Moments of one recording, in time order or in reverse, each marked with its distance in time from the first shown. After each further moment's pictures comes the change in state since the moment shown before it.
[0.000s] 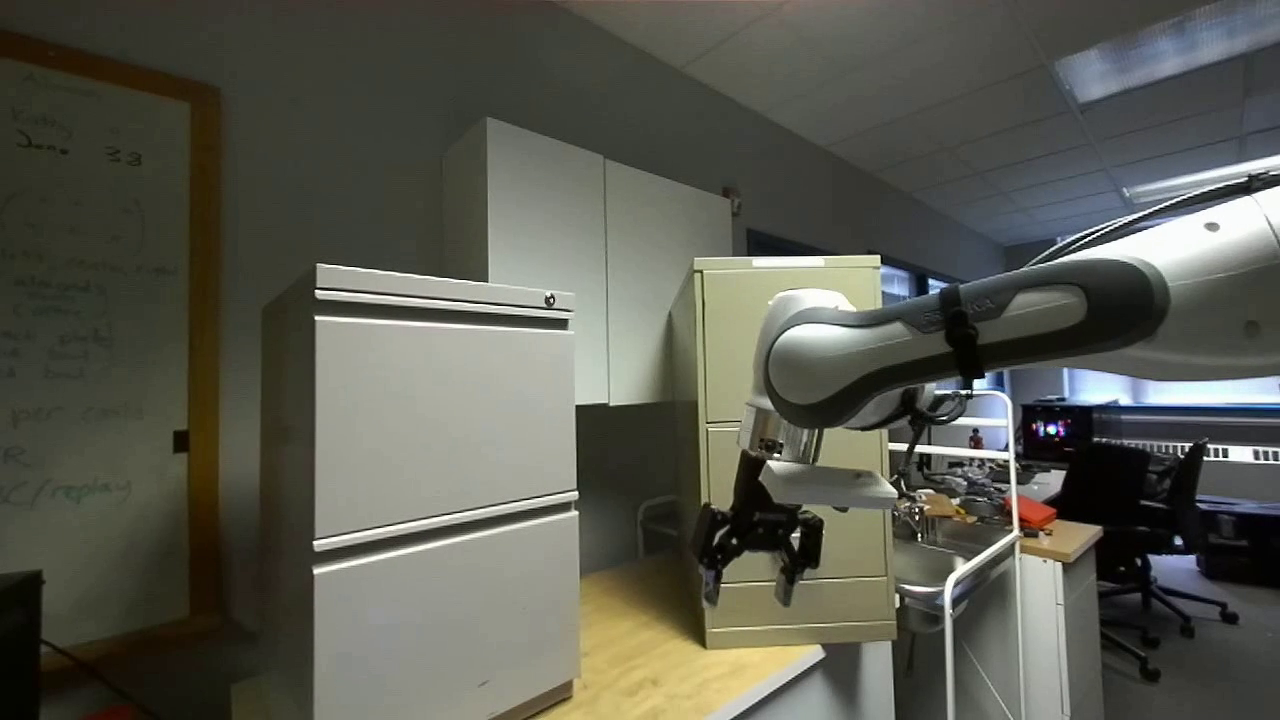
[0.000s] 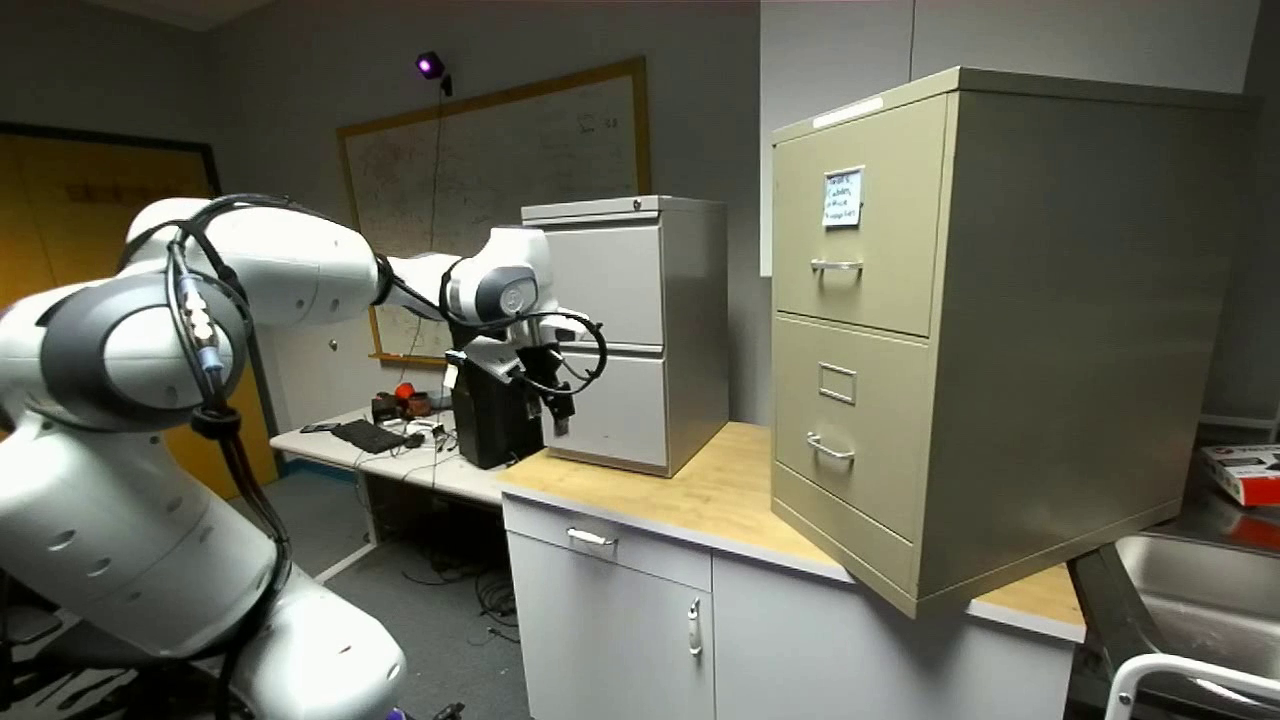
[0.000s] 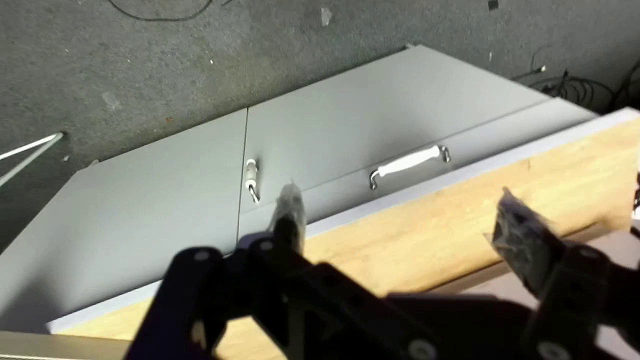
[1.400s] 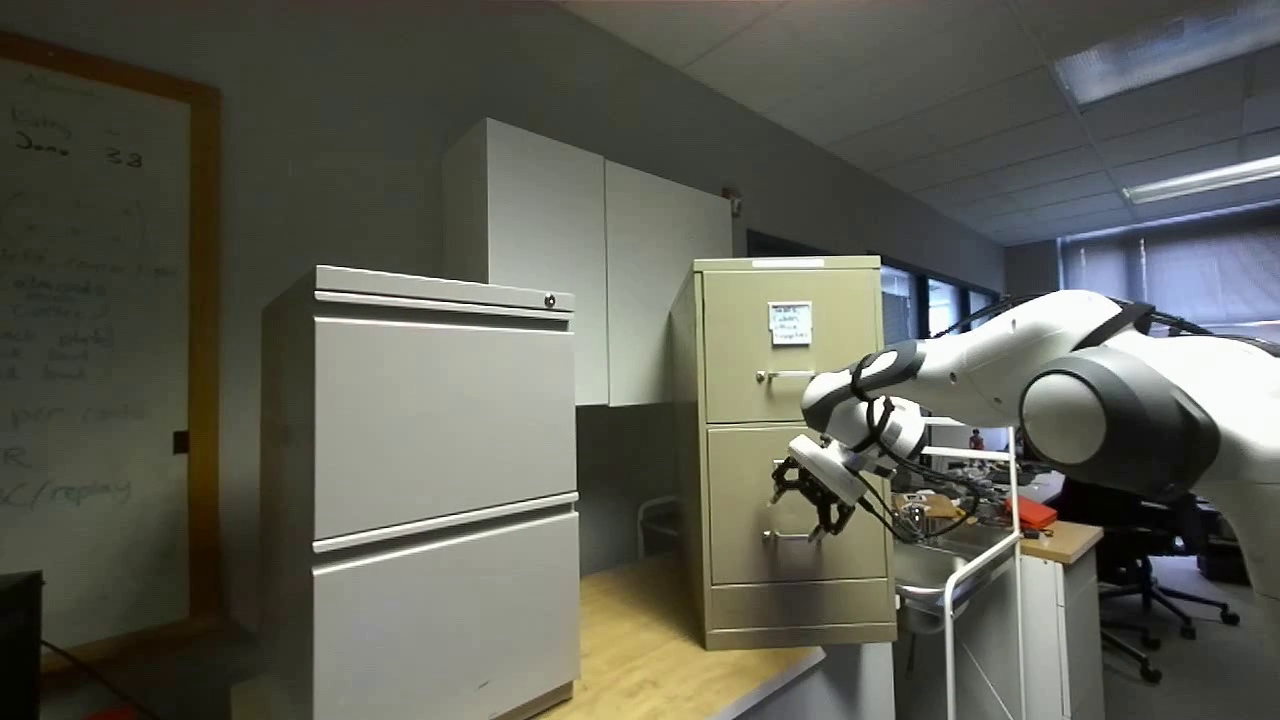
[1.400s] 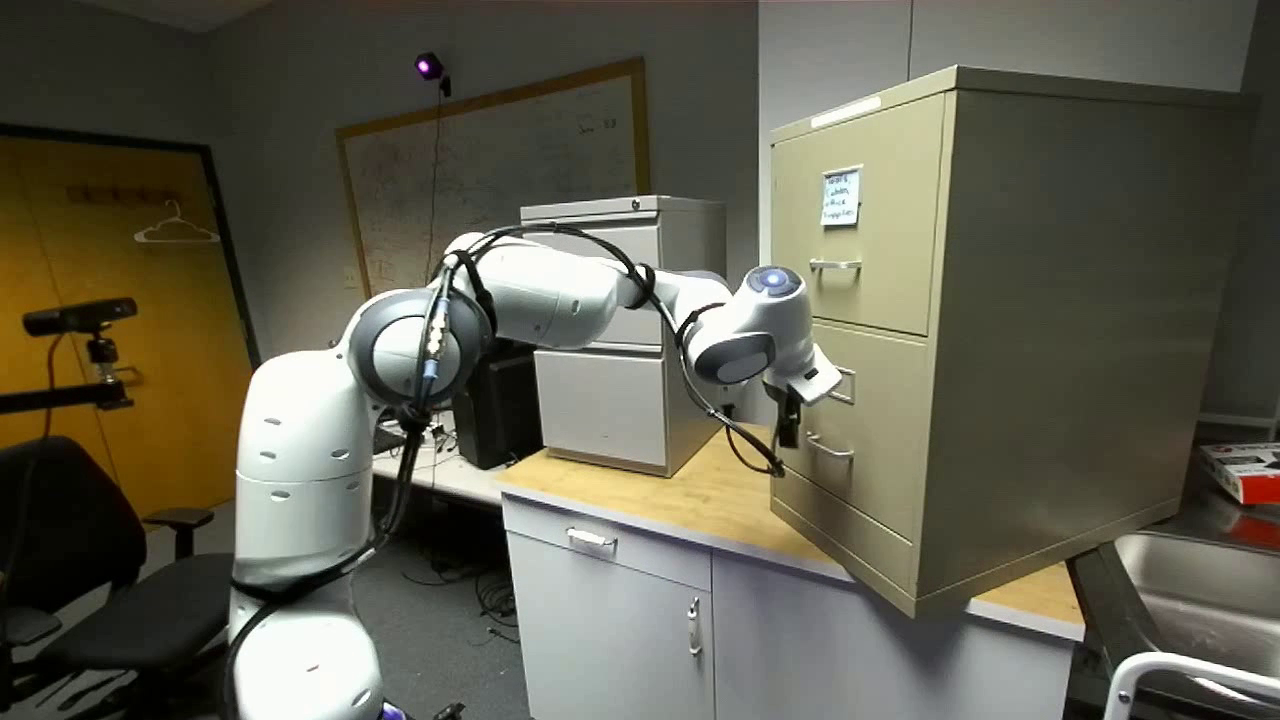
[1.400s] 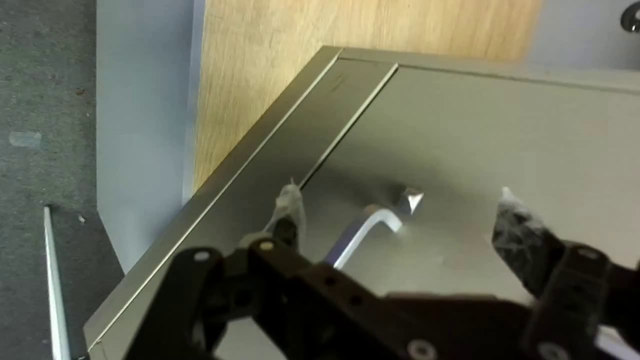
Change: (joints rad) arm -0.262 0.667 -0.349 0.521 0.479 0.404 0.151
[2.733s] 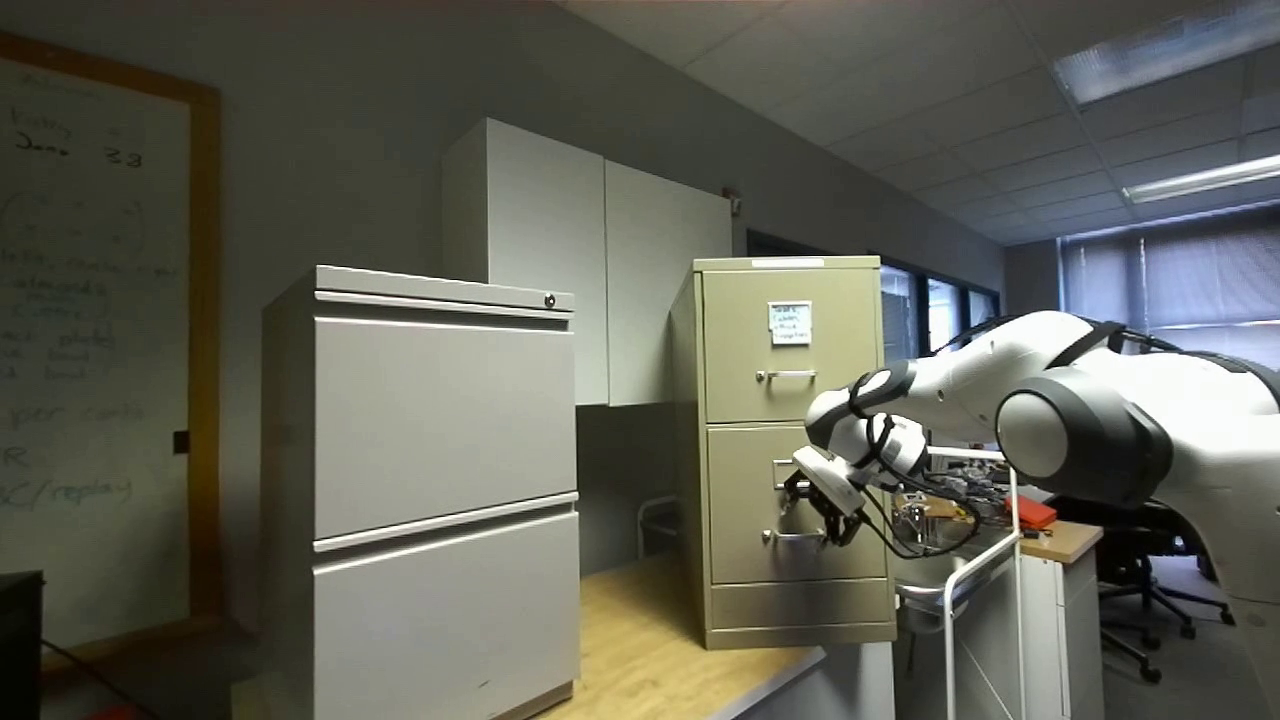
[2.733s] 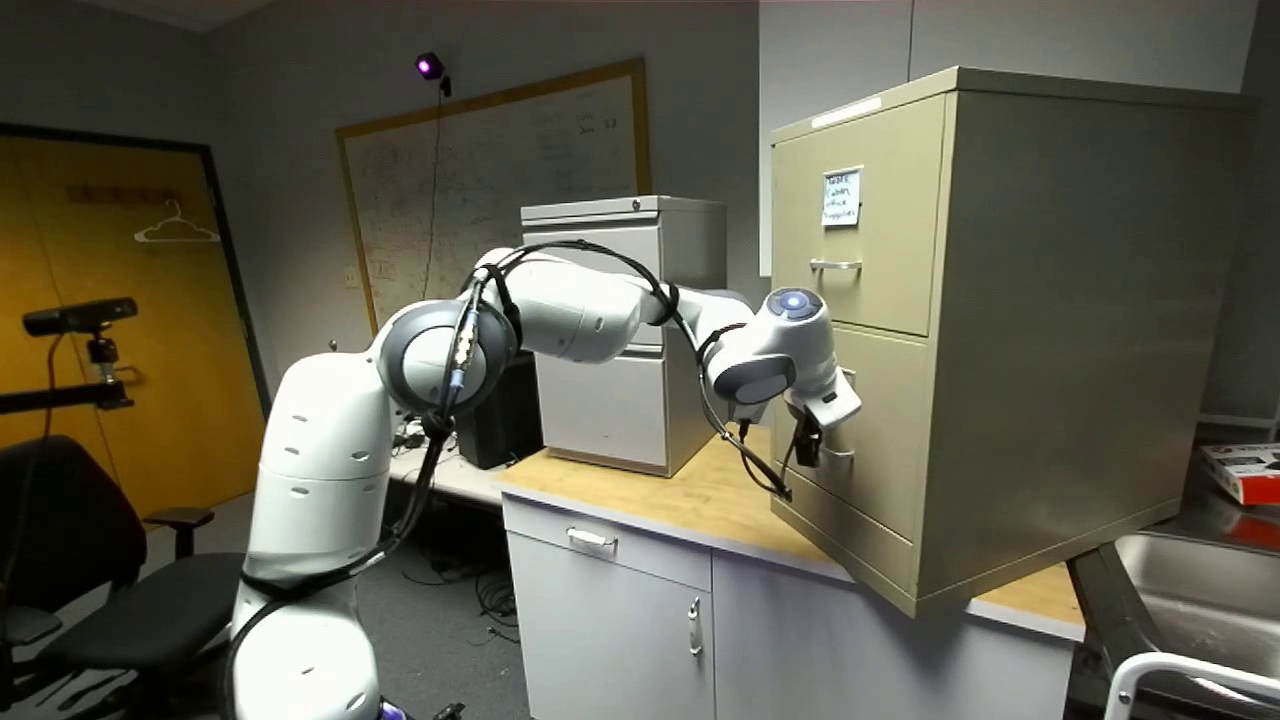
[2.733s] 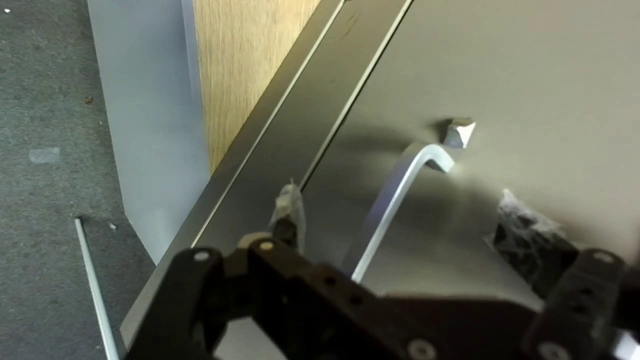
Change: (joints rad) arm -0.033 0.086 -0.006 0.041 0.027 0.052 0.091
